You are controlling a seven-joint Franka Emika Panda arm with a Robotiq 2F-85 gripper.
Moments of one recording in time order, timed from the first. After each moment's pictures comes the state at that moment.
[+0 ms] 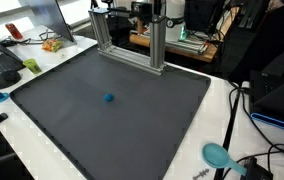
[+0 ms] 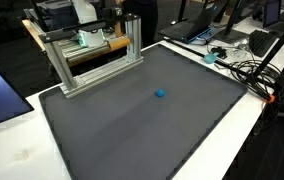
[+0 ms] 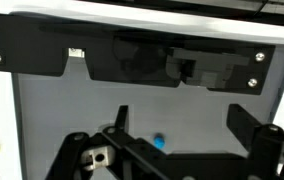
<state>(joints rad) -0.04 -0.48 -0.11 -2.28 -0.05 1.76 -0.23</state>
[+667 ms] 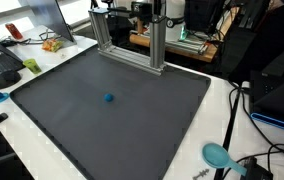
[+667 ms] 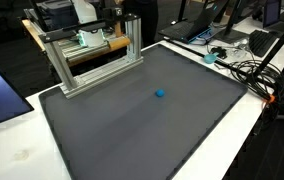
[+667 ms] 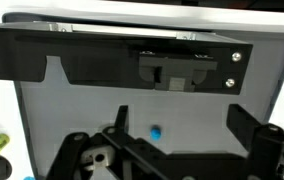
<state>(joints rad) -0.03 -0.63 -0.02 -2.41 -0.05 1.83 -0.08</state>
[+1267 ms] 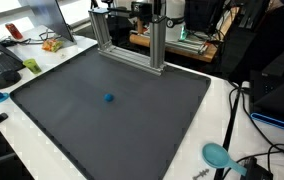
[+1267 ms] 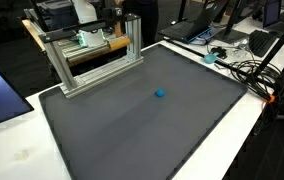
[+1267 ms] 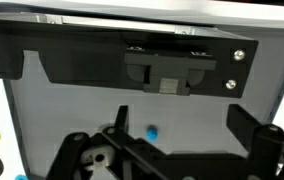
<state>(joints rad) -0.01 -0.63 0.01 -2.50 -0.05 1.94 -0.05</state>
